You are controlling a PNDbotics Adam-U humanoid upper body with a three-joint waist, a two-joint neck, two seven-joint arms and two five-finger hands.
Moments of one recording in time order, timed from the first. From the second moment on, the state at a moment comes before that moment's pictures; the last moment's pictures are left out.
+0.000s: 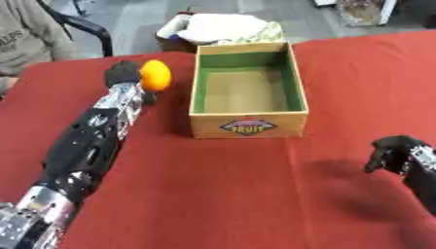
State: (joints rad) left arm -0.95 0.31 -0.11 -0.76 -1.21 0.60 -0.06; right arm -0.21 -0.26 0.01 -1.64 -0.20 -0.04 0.44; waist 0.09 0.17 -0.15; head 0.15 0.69
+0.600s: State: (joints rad) left arm -0.95 0.31 -0.10 -0.76 -1.11 0.62 0.07; right arm -0.23 -0.26 0.01 -1.64 -0.20 -0.04 0.44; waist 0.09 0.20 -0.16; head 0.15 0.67
